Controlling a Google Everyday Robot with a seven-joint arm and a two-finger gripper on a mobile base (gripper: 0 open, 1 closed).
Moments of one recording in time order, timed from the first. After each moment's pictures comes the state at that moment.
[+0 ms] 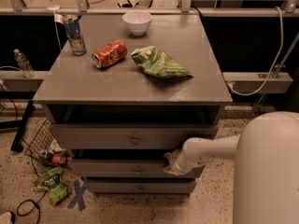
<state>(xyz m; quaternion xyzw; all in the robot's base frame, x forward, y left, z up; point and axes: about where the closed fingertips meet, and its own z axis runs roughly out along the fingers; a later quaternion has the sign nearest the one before) 0.561 -0.077 0.408 -0.69 0.68 0.06 0.23</state>
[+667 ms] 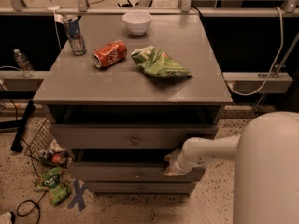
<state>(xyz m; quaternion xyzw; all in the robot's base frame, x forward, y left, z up) 0.560 -0.077 0.408 -0.69 0.68 0.06 0.23</state>
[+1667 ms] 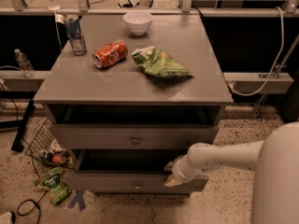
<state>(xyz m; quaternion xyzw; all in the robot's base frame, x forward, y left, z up) 0.521 -0.082 0.408 -0.70 0.67 0.10 0.22</state>
